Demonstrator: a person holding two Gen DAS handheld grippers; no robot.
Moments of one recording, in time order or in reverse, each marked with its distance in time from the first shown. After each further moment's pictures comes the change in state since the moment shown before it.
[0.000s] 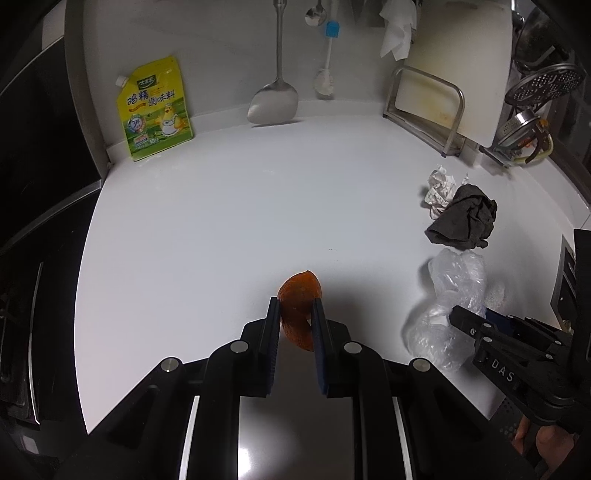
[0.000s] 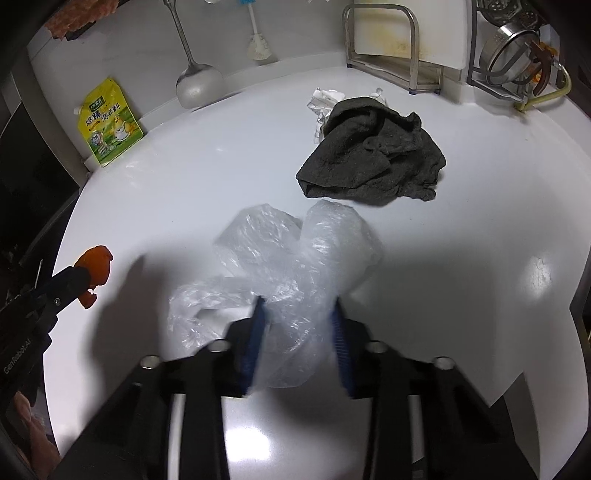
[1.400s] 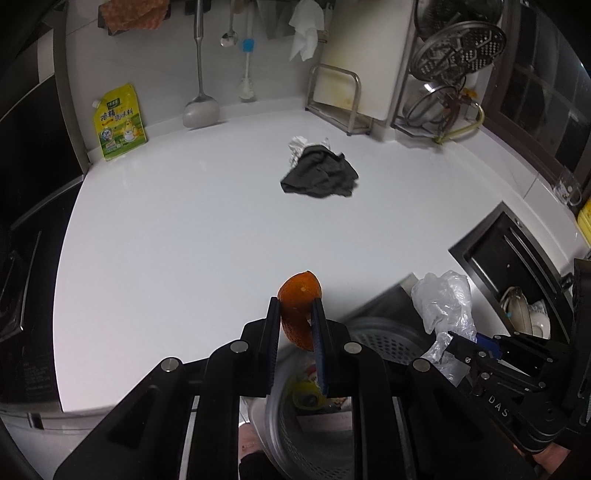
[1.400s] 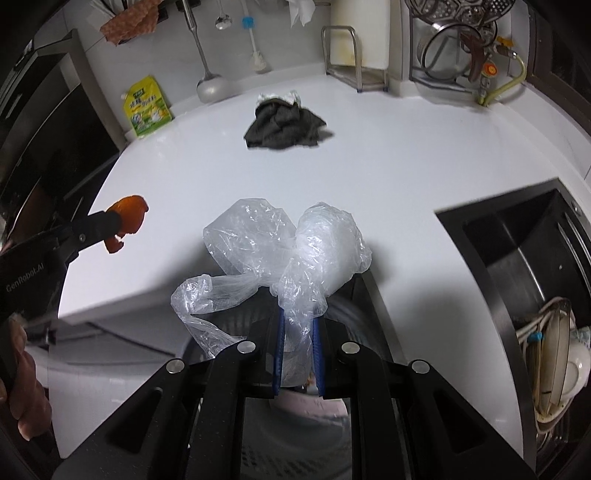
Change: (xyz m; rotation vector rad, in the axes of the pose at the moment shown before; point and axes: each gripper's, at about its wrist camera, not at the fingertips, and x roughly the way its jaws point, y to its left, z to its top) left arm -0.109 -0.151 -0.084 0.026 0.004 -0.068; right arm -0.144 -0.120 -0.121 -0.106 0.013 0.070
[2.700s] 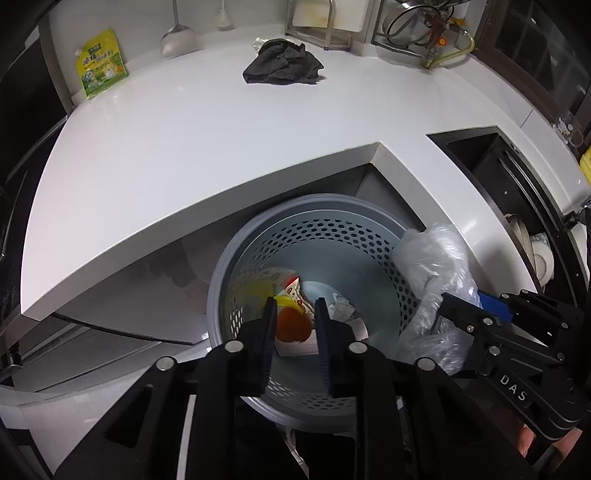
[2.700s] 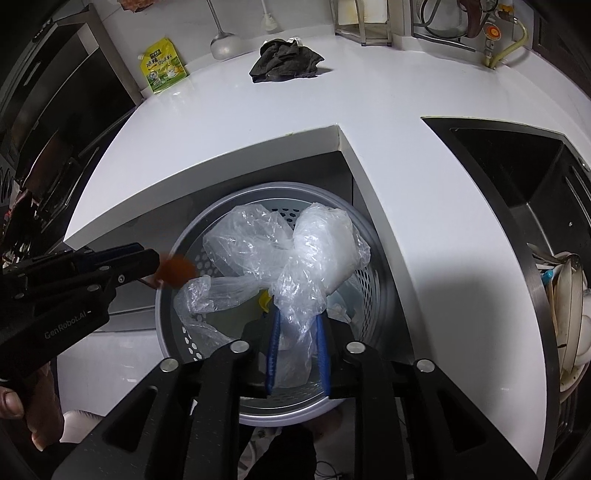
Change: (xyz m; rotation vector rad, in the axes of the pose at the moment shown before) left arm 0.018 -0.050 -0.092 0.017 0.227 0.003; right arm -0.005 -0.025 -0.072 -0.026 0.095 0.060
